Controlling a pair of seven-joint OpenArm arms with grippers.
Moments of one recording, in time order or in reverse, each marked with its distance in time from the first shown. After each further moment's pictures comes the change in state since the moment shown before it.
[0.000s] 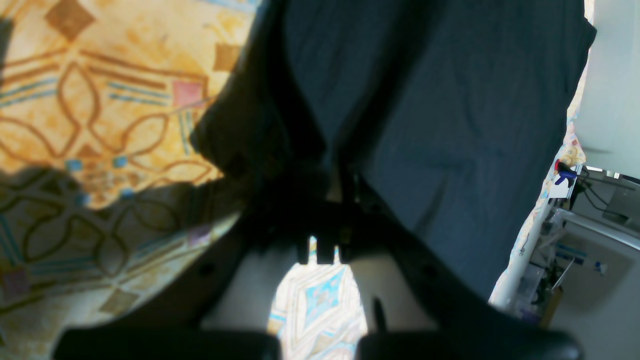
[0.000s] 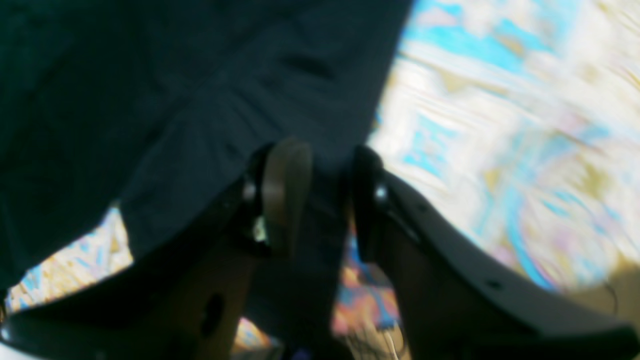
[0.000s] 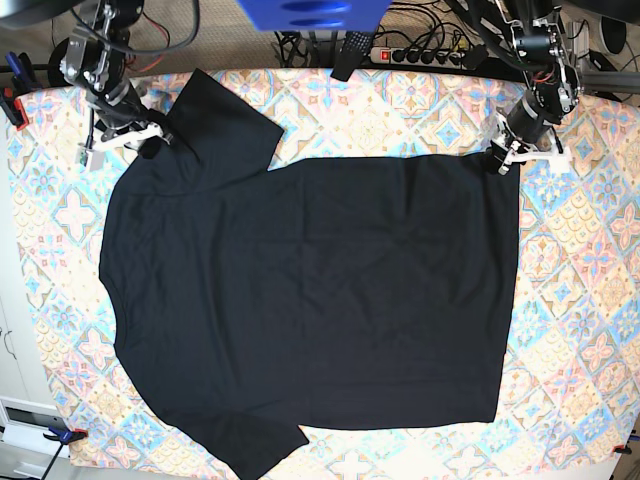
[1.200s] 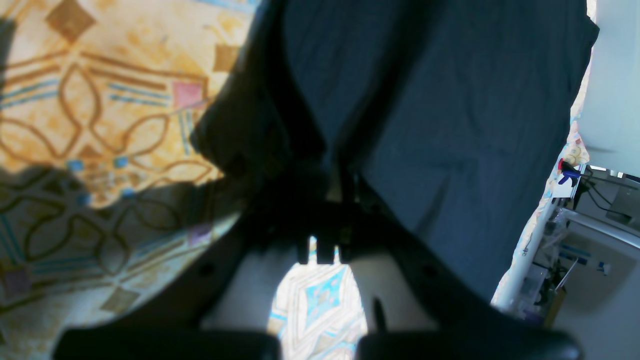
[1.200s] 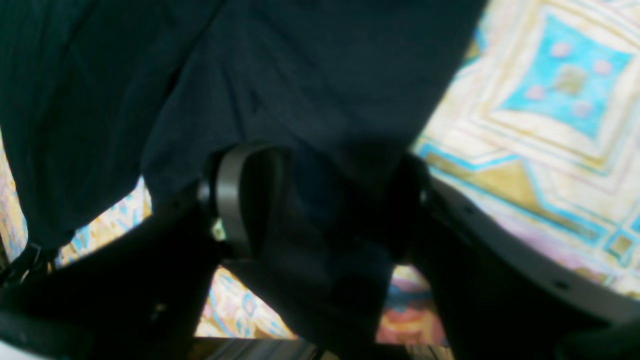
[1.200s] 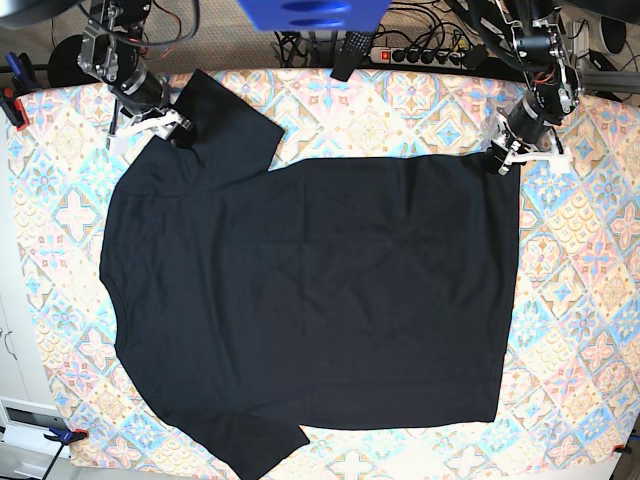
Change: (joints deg) left arm -0.1 0.0 0.0 0.0 0.4 0.2 -0.1; right arm -0.1 0.8 -5.6 -12.0 9.8 8.0 4.1
